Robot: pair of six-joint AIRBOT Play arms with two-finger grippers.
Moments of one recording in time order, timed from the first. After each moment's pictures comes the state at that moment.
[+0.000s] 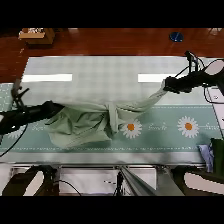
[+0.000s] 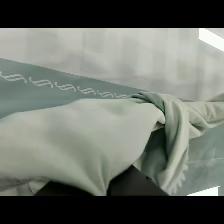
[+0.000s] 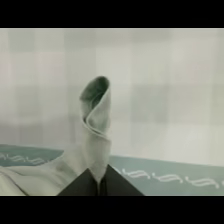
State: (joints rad) left arm 0.16 -0.76 0.51 0.69 -0.92 -1.27; right arm -0.08 -1.39 1.17 -1.14 1.04 1.46
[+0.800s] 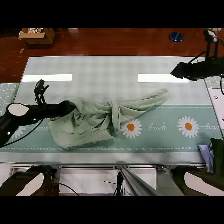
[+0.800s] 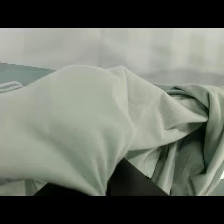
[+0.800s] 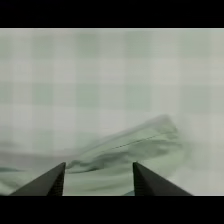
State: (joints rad) left arm -0.01 -1.00 0.54 0.69 -0.75 -1.24; right arm -0.08 -1.24 1.27 -1.13 1.08 1.38
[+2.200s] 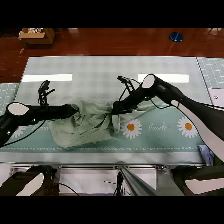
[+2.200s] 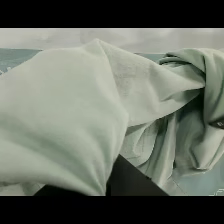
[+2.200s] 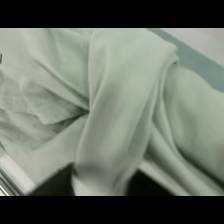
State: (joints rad) left arm -0.01 -1.01 0.55 0.70 -0.84 -1.14; right arm 0.47 -1.64 1.22 -0.82 1.10 1.34
